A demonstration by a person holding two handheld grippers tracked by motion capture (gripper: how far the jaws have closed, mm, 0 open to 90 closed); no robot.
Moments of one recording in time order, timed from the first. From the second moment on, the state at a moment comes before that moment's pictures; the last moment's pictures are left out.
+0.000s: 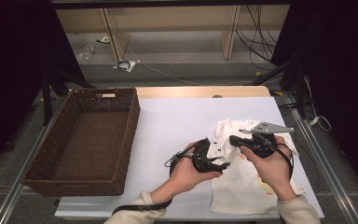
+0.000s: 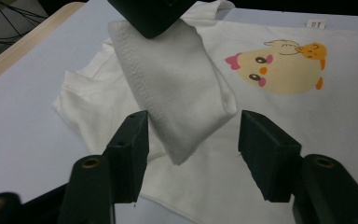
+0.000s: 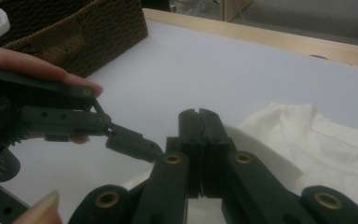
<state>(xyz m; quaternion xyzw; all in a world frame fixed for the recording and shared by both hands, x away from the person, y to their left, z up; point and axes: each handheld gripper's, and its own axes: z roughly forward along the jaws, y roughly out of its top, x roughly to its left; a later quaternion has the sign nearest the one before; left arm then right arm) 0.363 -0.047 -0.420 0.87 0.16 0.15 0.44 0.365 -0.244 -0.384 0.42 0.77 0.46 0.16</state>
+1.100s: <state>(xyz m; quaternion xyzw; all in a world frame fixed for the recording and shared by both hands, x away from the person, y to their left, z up) 0.361 0.008 -0.423 0.81 0.24 0.18 0.51 0.356 -0.293 -0.410 0.44 0.68 0.53 0.26</state>
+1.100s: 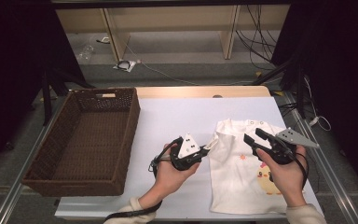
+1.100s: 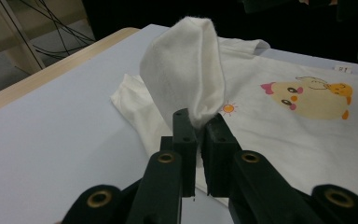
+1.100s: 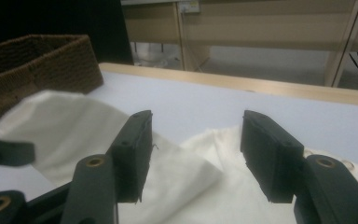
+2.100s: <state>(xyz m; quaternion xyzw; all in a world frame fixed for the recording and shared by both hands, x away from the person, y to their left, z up) 0.370 0.041 -0.410 0.77 0.29 0.21 0.52 0.339 -0.302 -0.440 0.43 0.71 0.49 0.26</state>
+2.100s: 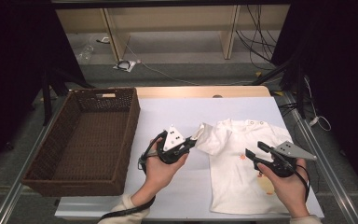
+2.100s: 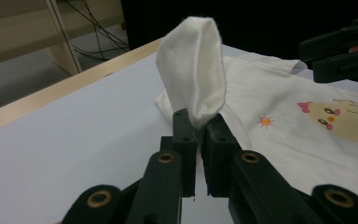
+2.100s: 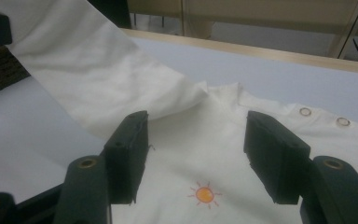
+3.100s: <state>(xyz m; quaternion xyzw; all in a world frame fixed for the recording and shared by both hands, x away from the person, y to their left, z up) 0.375 0.080 -0.410 0.76 0.35 0.24 0.50 0.336 -0.304 -0.441 0.44 0.71 0.49 0.25</state>
